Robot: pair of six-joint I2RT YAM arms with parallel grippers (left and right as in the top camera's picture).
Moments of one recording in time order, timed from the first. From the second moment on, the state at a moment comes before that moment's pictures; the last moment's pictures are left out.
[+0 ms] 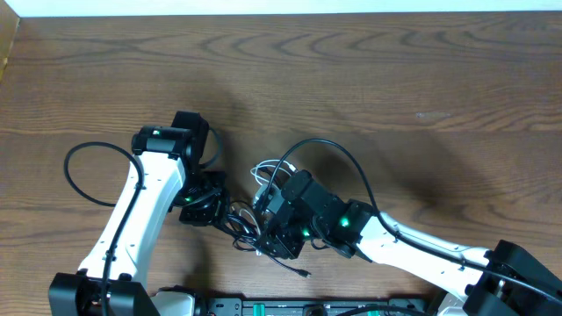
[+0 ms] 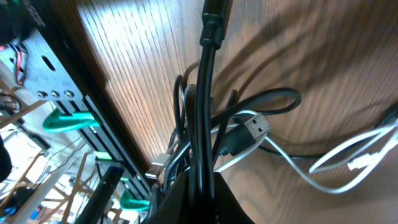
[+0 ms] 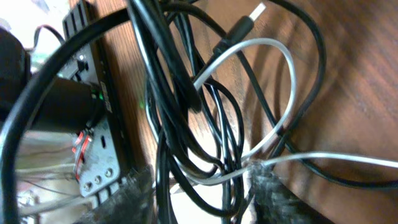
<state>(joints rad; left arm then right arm) -0.13 1.45 1.09 -1.39 0.32 -1.52 0.96 1.55 0.78 -0.11 -0.50 0.22</state>
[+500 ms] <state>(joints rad) -0.13 1.45 1.09 -1.32 0.35 -1.48 0.93 1.43 0.78 -0.13 -0.60 0.22</state>
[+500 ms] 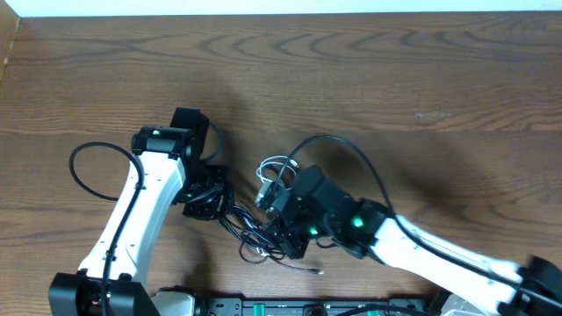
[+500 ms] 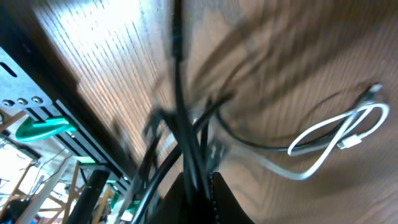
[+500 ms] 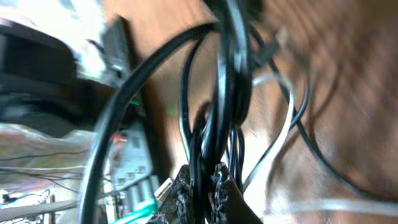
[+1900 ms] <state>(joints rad) -0.13 1.45 1.09 -1.02 0.27 -1.15 0.92 0.90 0.79 -0.58 -0.37 0.22</state>
